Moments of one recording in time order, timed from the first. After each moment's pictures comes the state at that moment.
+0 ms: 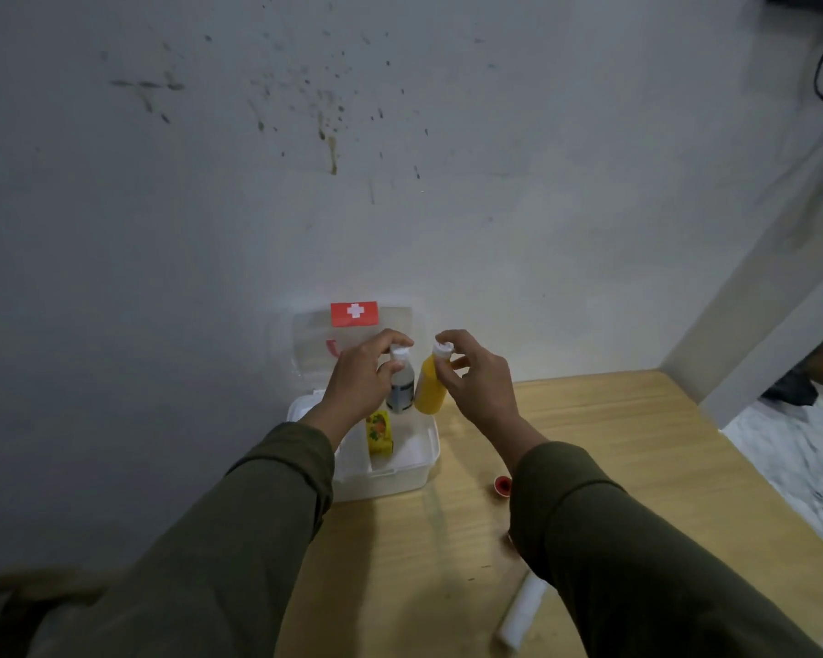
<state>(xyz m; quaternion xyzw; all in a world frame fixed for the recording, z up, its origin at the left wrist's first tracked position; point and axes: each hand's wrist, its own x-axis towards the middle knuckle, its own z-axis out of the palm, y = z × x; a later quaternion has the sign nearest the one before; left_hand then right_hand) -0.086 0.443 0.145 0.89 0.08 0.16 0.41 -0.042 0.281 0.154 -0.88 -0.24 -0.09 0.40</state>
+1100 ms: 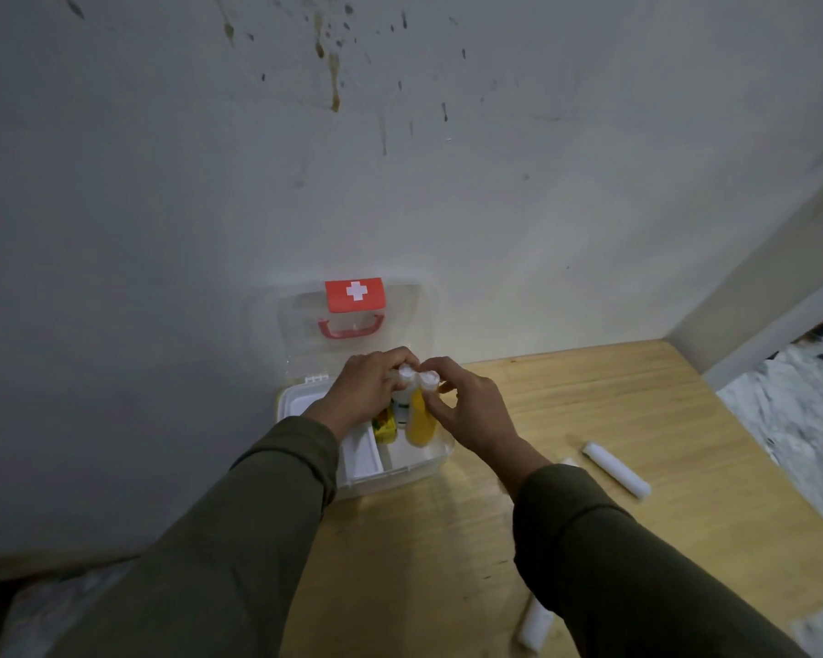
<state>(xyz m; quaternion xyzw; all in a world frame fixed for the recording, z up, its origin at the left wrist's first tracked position) -0.049 0.471 0.079 0.91 0.02 -0.02 0.41 -0.033 0.301 0.090 -0.90 -0.28 -0.01 0.32</state>
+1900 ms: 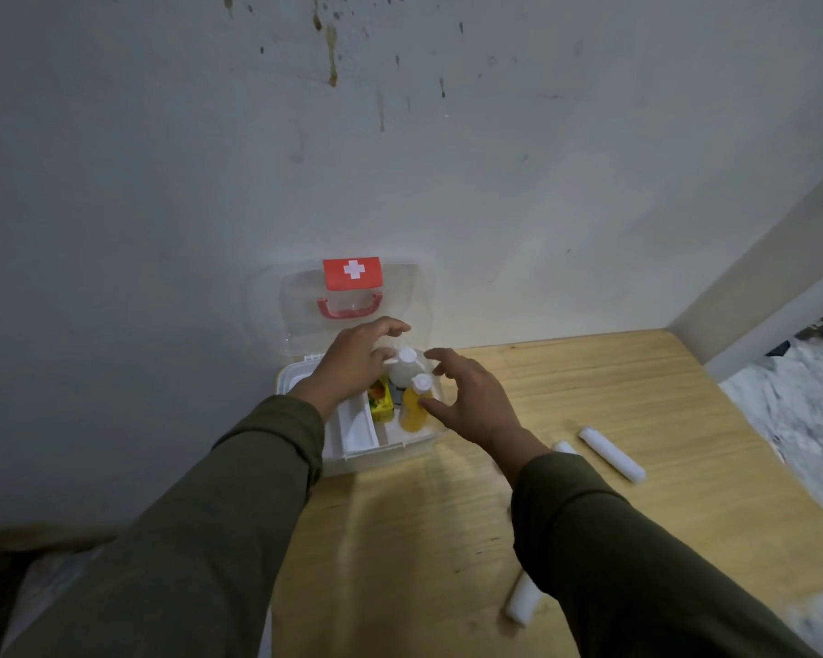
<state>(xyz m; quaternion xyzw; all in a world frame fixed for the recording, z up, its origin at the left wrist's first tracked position) -0.056 0.476 0.089 0.90 0.04 0.02 0.43 -0.038 0.284 0.081 -0.92 -0.30 0.00 0.27</state>
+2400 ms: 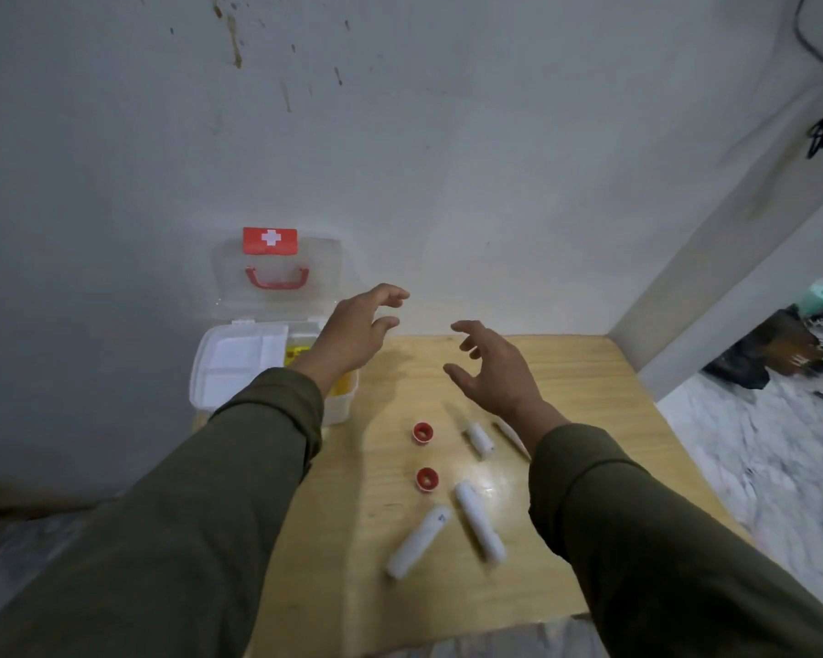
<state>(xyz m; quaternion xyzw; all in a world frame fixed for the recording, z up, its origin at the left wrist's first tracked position) -0.056 0.349 0.129 0.89 0.07 0.13 0.43 -0.007 0.141 0.121 -0.92 -0.30 -0.02 0.25</state>
